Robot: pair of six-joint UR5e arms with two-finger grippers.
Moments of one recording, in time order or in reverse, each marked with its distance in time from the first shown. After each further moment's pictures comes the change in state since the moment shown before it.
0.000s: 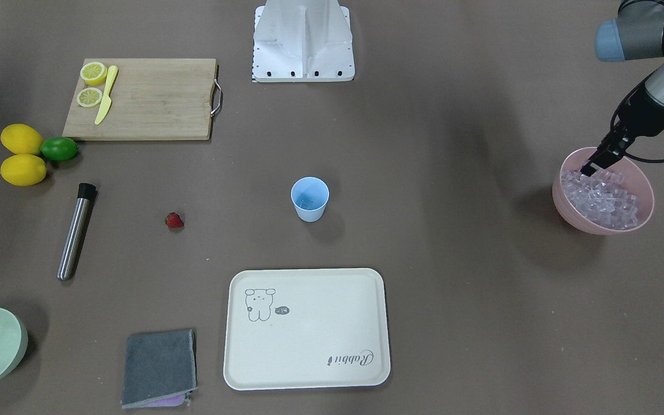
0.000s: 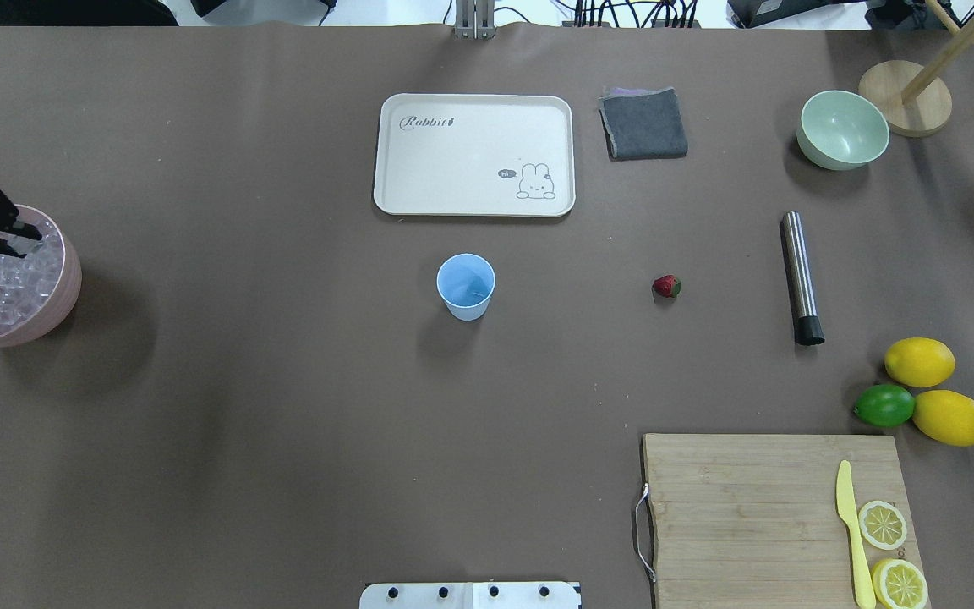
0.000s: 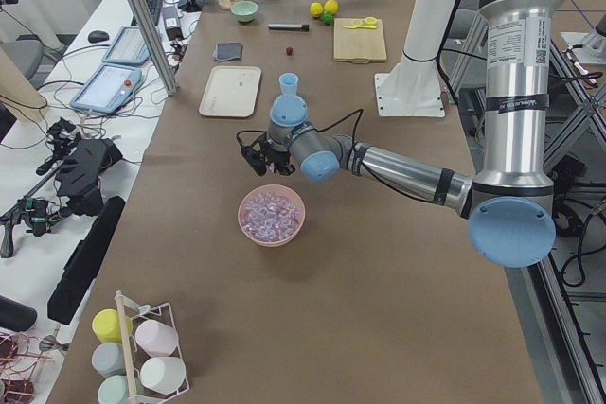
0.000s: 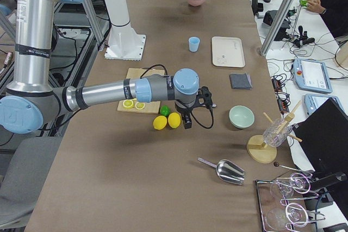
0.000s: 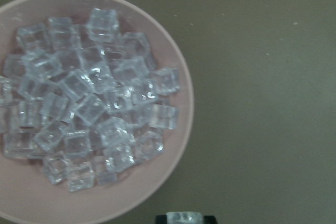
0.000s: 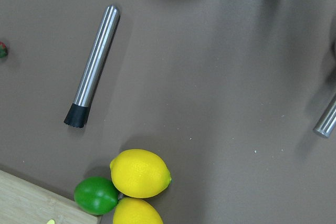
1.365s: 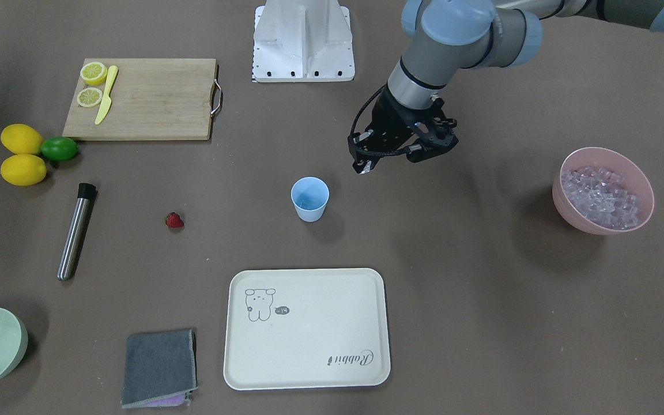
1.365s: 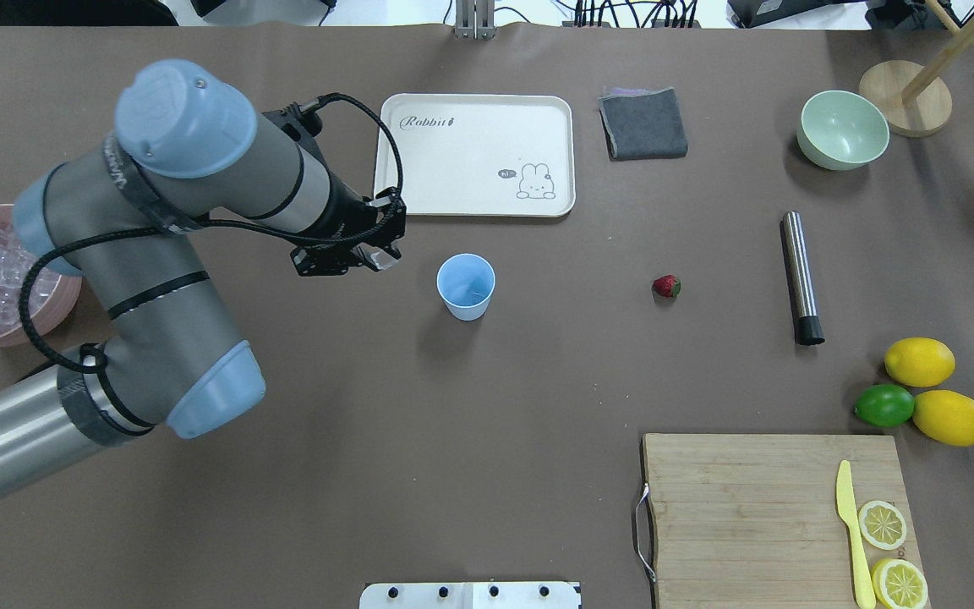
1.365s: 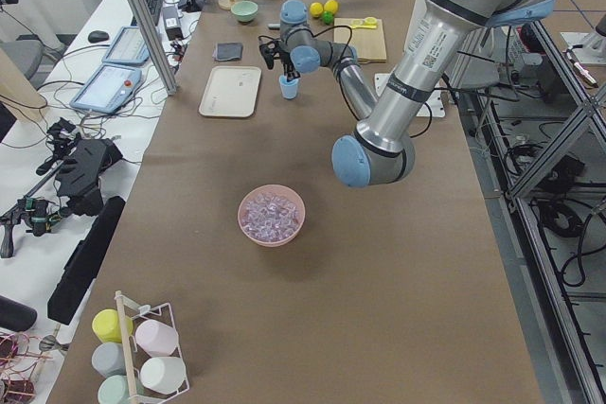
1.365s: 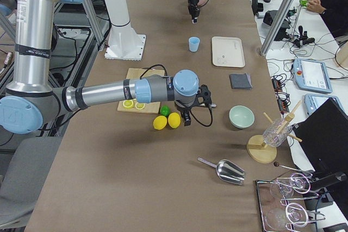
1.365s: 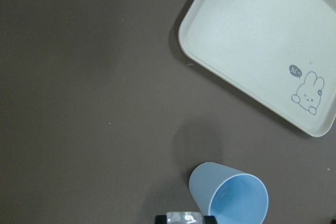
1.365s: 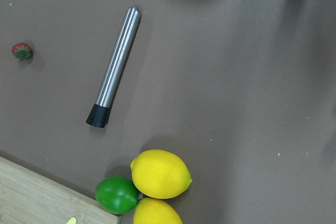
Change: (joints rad) left arm 0.452 -0.651 0.108 0.397 0.290 -0.029; right arm -0.002 -0.004 0.000 0.003 0.057 -0.004
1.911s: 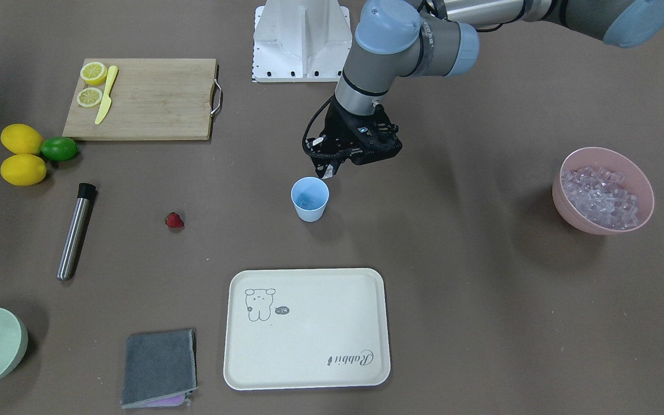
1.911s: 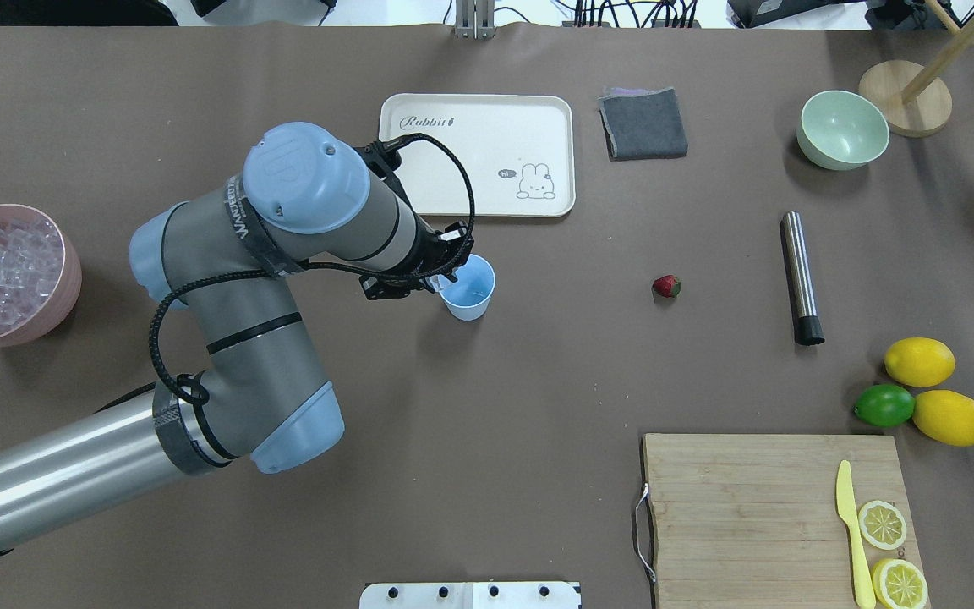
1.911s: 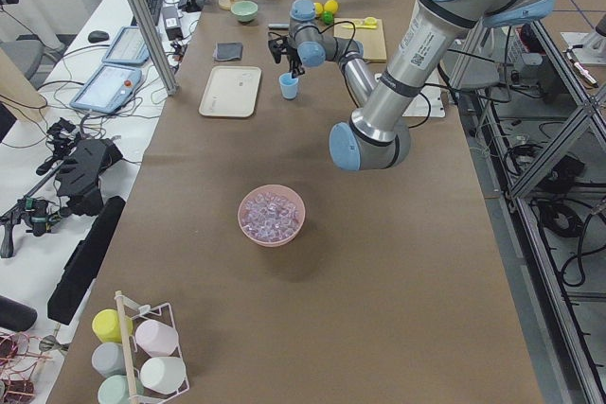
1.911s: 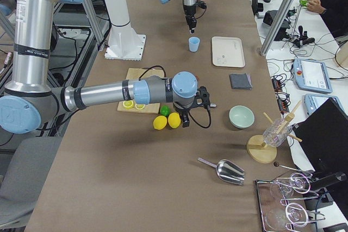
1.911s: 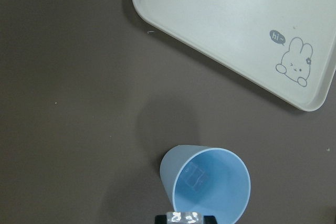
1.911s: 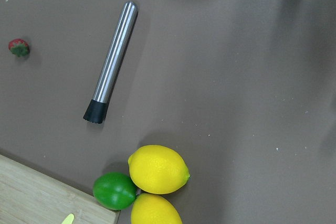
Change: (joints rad) left arm 0.084 -0.094 0.108 -0.014 0.105 0.000; right arm 0.000 -0.013 -0.001 0.001 -0.001 -0.005
